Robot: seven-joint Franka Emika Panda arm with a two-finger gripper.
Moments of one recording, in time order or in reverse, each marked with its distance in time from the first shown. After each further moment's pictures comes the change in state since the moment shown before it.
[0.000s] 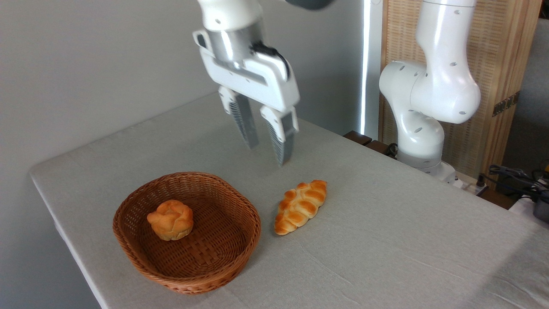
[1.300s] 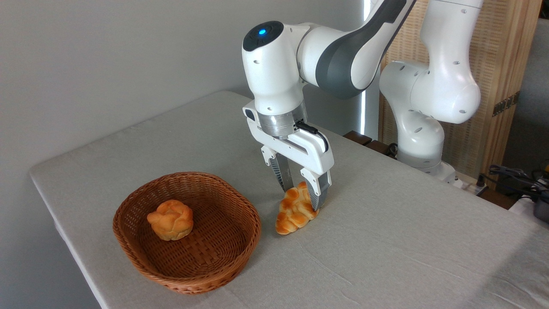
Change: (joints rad) arm -0.001 -0.079 -0.001 -0.437 0.006 0.324 0.006
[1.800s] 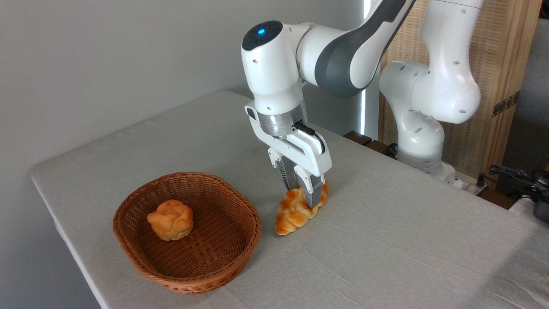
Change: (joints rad) arm 0.000 -0.001 -0.001 0.000 0.019 -0.002 0.096
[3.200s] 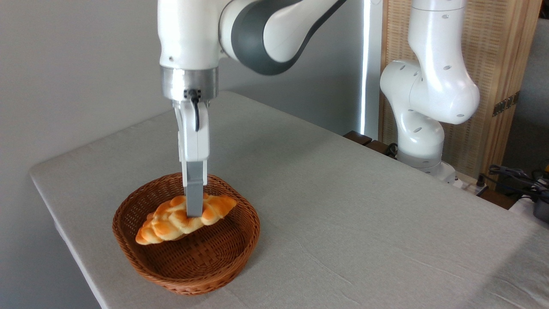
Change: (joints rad) arm -0.046 0.311 -0.009 0.493 0.077 0.212 0.230
